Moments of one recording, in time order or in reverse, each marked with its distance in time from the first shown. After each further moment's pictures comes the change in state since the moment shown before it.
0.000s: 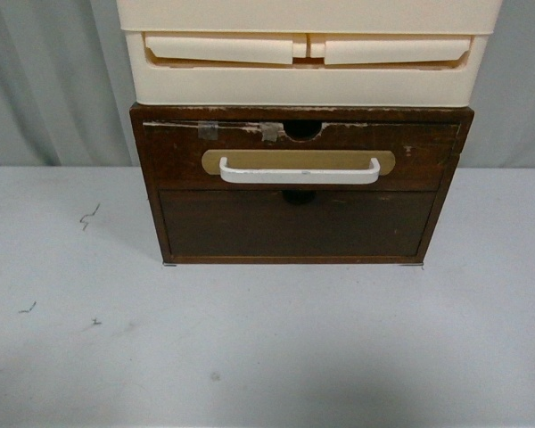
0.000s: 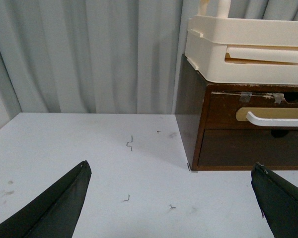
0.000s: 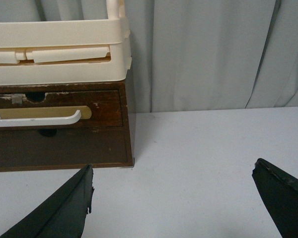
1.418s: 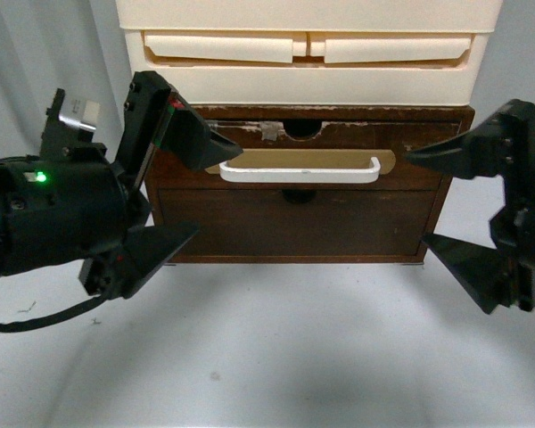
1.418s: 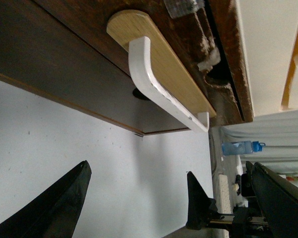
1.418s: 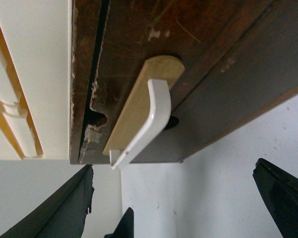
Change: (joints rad) left arm -0.284 1.793 0.655 0.831 0.353 -1.034; right arm 0.127 1.890 0.649 0.959 -0.452 1.159
